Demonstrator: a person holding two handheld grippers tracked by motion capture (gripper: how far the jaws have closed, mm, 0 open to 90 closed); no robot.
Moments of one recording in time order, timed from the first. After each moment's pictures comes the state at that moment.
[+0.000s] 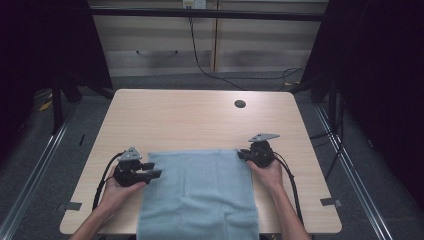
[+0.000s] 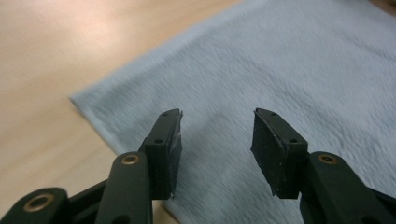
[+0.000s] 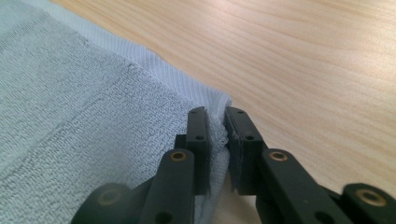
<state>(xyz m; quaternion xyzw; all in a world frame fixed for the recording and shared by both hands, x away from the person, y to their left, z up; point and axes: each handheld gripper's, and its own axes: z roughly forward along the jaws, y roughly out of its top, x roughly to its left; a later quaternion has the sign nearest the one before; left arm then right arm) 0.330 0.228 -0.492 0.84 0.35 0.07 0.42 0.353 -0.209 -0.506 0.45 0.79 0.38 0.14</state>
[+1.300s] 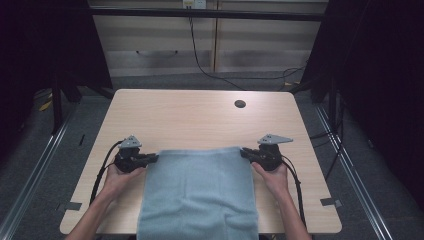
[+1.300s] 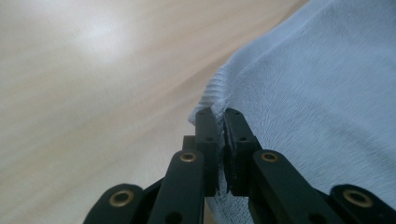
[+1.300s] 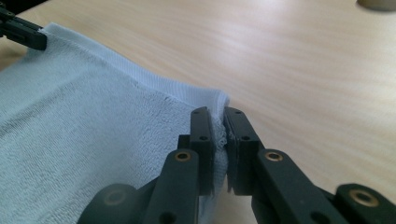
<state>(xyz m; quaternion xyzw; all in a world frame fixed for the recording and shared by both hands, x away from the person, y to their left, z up) 0.363 0.231 -0.487 0.83 0.34 0.09 0.43 0.323 -0.217 -0.474 0.43 0.76 0.45 0.16</state>
